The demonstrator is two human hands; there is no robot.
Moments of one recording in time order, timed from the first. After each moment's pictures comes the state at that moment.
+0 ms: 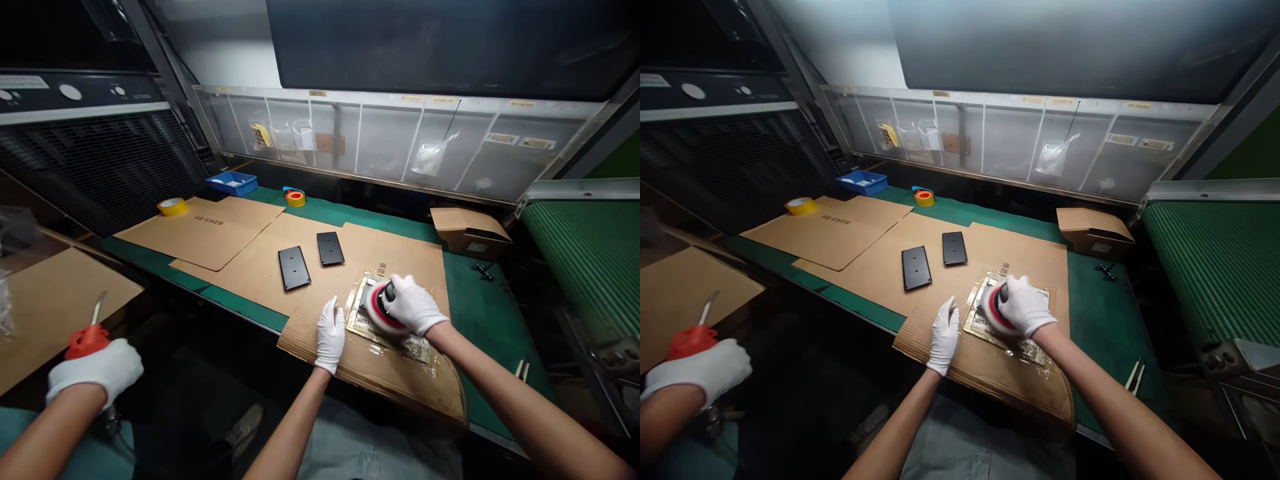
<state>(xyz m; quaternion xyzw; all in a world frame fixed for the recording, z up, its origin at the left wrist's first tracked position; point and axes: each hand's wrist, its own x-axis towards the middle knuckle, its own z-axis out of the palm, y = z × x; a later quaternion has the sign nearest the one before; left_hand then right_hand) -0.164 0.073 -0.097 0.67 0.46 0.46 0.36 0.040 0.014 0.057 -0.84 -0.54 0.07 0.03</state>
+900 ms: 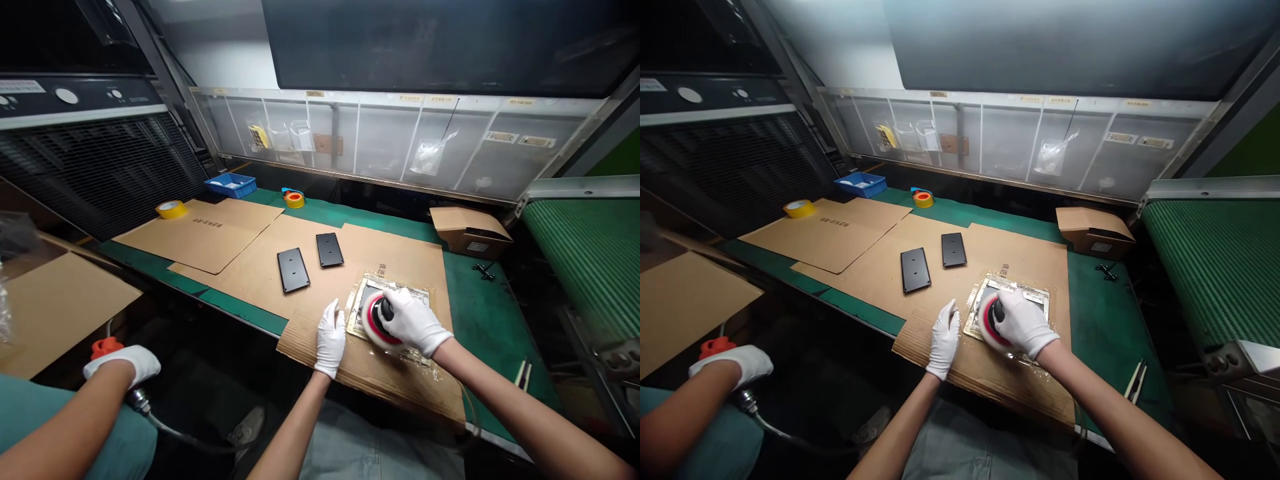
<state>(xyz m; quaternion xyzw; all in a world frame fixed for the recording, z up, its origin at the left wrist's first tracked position) -0.166 0.070 -0.092 0.68 0.47 0.44 0.36 0.037 0.003 0.054 -0.80 -0.59 0.11 0.03</state>
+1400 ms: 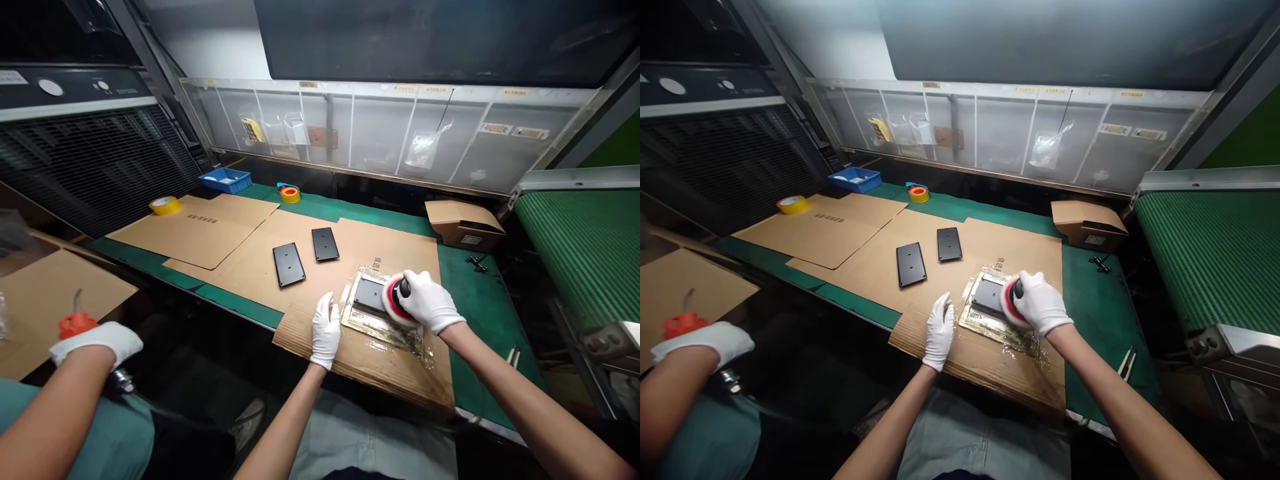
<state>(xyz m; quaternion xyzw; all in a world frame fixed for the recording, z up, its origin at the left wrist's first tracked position) -0.165 0.070 -0.091 0.68 0.46 0.47 0.34 0.069 -0.026 0.051 -0.85 -0.52 0.05 0.00</state>
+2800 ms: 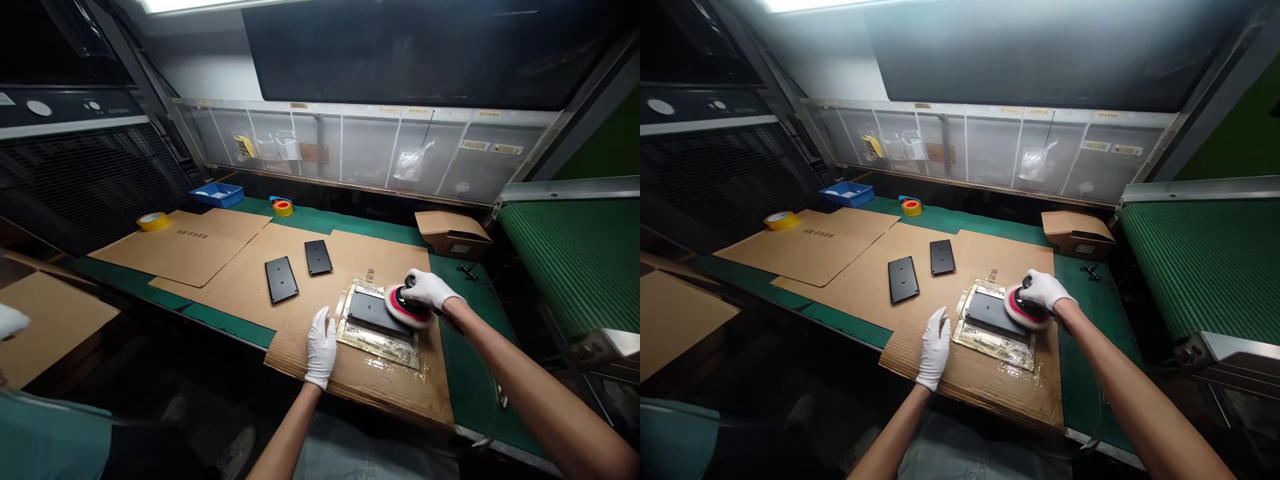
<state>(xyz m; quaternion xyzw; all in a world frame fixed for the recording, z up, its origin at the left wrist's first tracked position) -0.163 0.073 -0.101 0.68 0.45 0.46 0.35 0.166 0.024 0.040 -0.85 -0.49 0.19 0.09</state>
